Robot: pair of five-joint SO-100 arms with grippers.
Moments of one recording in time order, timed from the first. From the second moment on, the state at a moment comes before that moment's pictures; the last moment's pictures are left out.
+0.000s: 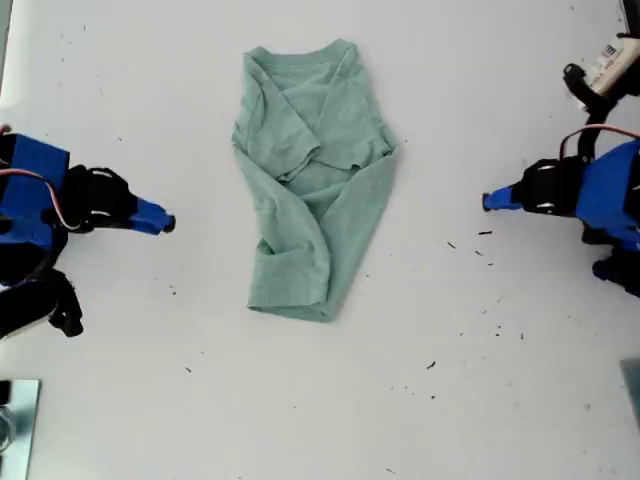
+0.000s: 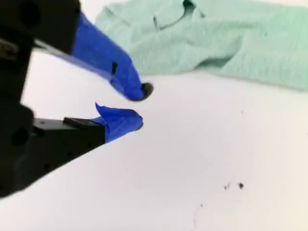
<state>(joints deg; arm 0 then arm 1) -8.3 171.0 165.8 58.4 -4.3 22.9 200.5 174.7 77.7 -16.6</state>
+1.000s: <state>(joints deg) -1.1 92.6 81.7 82.3 7.3 0.3 92.6 68.3 89.8 -14.4</state>
